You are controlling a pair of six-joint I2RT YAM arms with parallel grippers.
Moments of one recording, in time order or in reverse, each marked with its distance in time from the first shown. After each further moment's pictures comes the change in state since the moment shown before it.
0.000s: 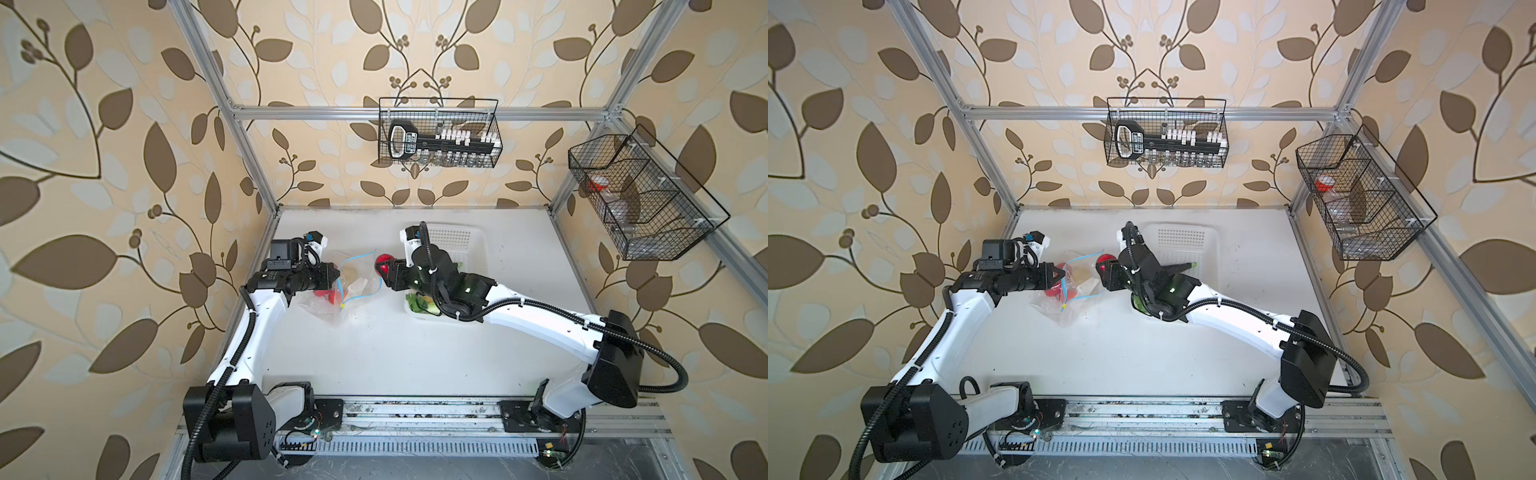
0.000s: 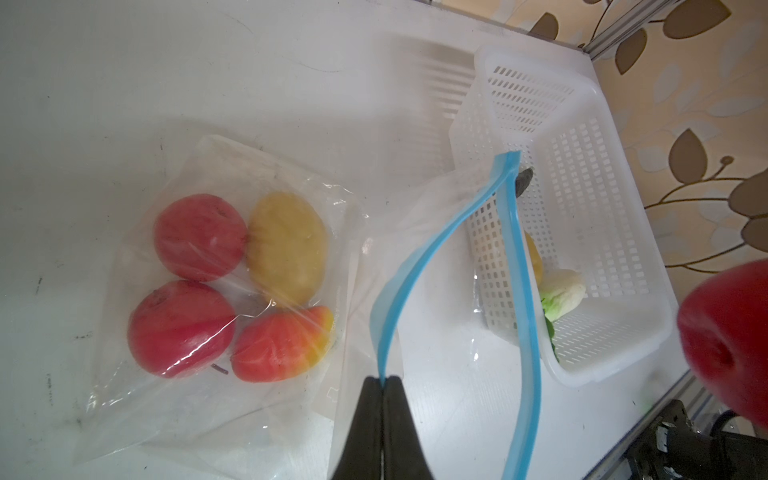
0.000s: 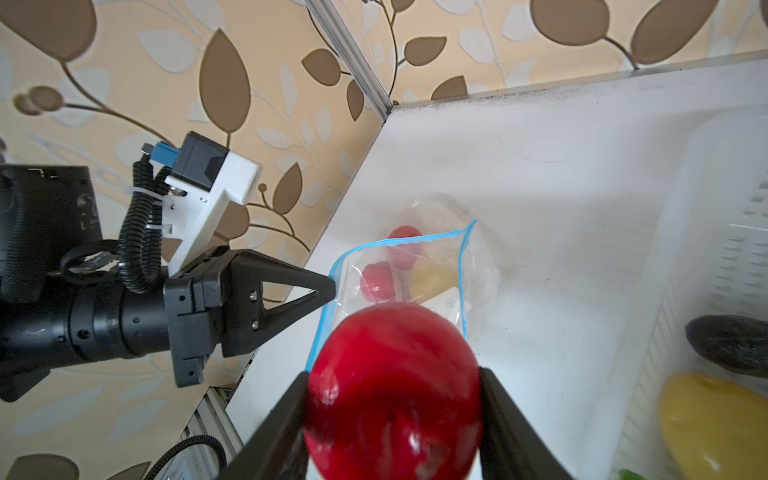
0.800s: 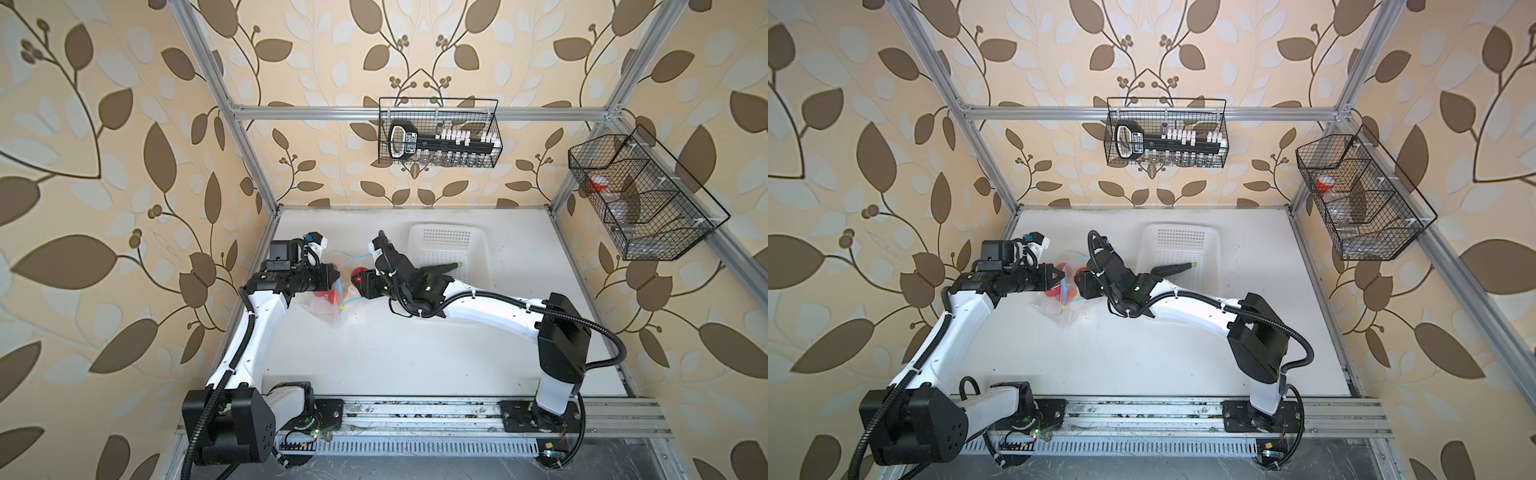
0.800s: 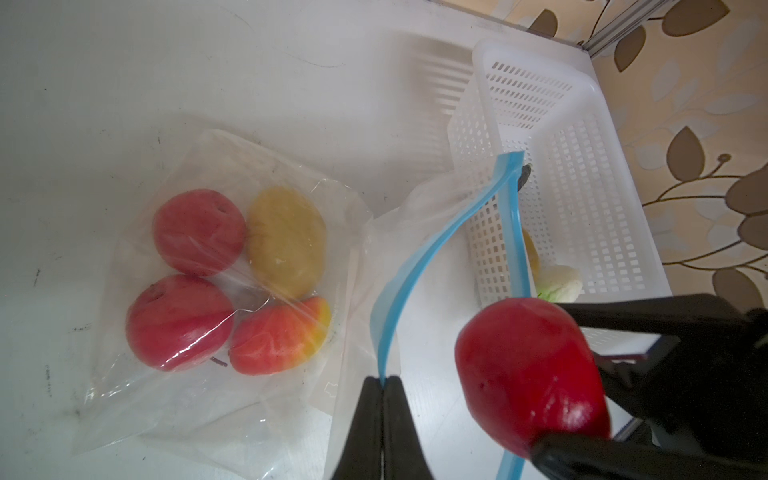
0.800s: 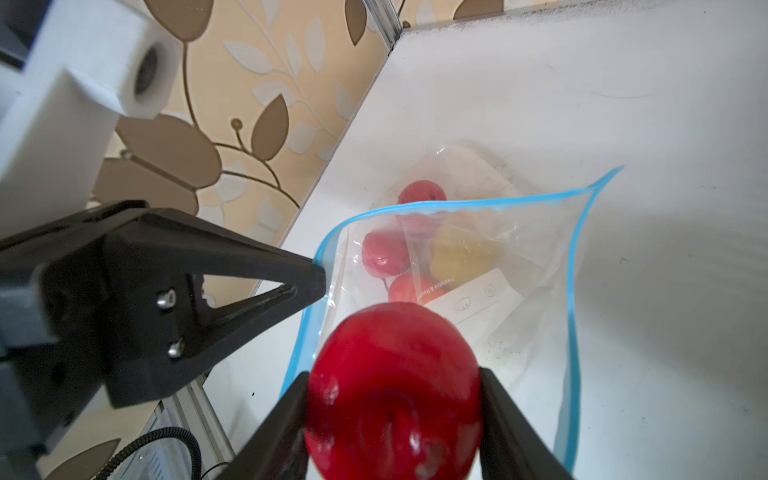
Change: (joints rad) left arm 0.000 -0.011 0.000 -0.019 0.002 0.000; right arm 0.045 0.268 0.169 -0.029 -0.035 0.000
